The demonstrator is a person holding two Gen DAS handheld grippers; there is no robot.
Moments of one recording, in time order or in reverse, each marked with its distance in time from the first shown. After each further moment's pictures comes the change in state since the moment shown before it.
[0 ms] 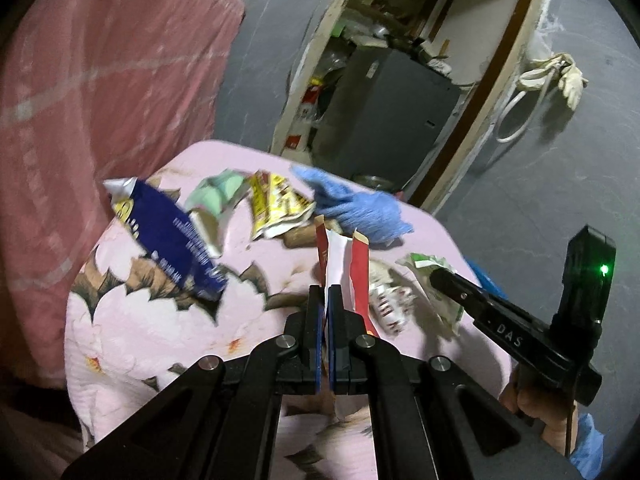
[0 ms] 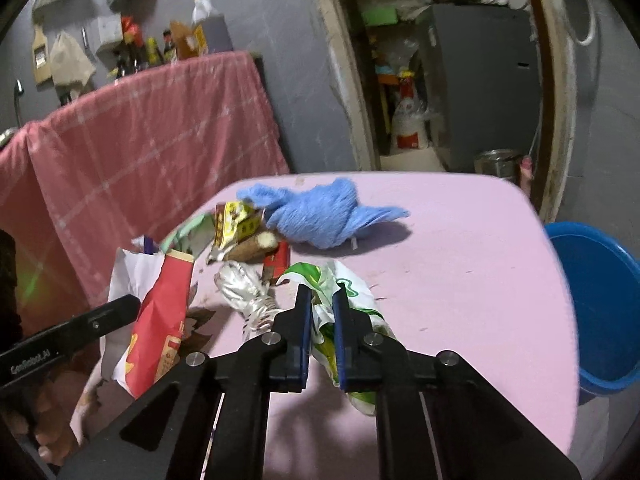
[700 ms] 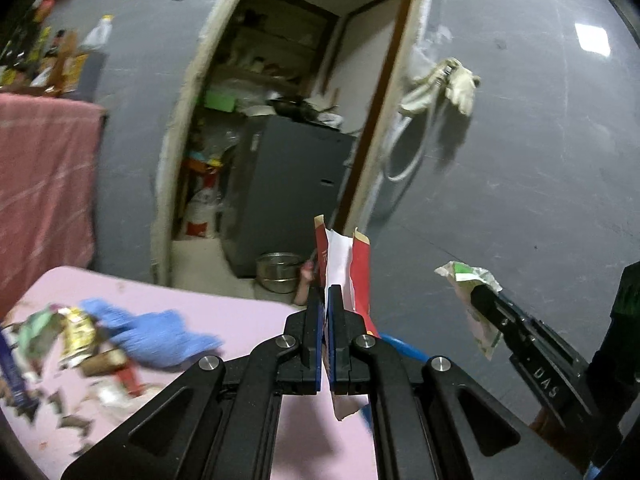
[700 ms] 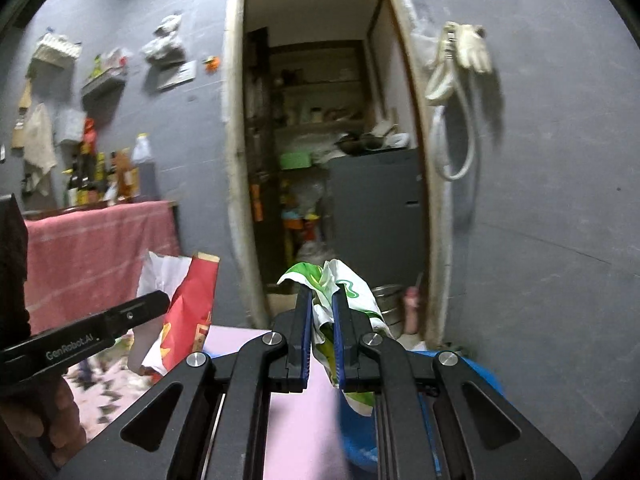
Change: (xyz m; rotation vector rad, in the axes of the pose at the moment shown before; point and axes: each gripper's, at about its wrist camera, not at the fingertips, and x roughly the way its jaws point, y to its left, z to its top) left arm 0.052 -0.184 0.041 0.239 -0.255 -0.238; right arm -0.157 -0.090 0.025 -0.031 -0.509 -0.335
